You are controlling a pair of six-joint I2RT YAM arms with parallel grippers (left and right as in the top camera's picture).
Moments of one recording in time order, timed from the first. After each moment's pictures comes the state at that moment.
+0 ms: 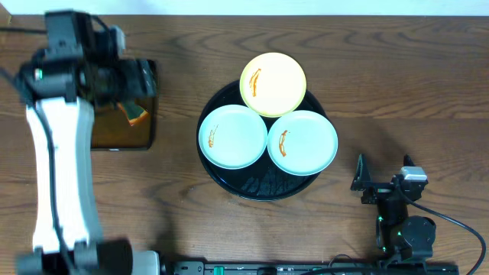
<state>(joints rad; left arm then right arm) 0.14 1.59 1.78 -1.25 0.20 -0.12 0.04 0.02 0.01 -0.07 0.04 0.12</state>
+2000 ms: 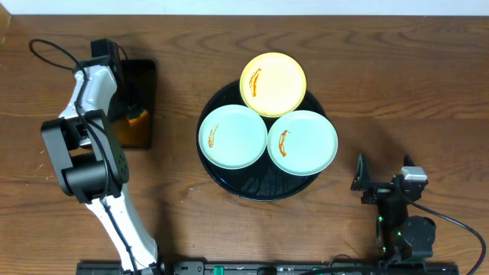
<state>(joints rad) 0.24 2.19 1.64 -0.86 -0.08 -0.42 0.04 0.02 0.01 -0.07 0.04 0.12</state>
